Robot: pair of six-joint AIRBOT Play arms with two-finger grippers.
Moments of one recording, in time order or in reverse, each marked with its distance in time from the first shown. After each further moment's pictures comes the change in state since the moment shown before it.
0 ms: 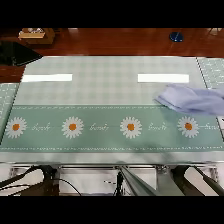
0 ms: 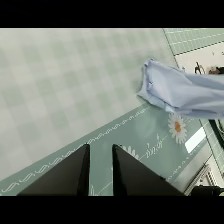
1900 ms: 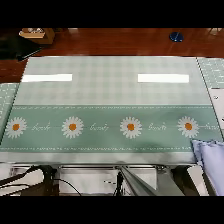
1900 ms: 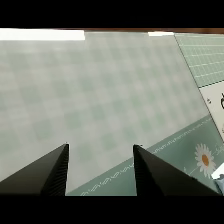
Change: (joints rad) left arm -0.053 -0.046 0.000 0.008 0.192 0.067; right arm -0.485 0.174 -0.437 0.245 -0.301 -0.295
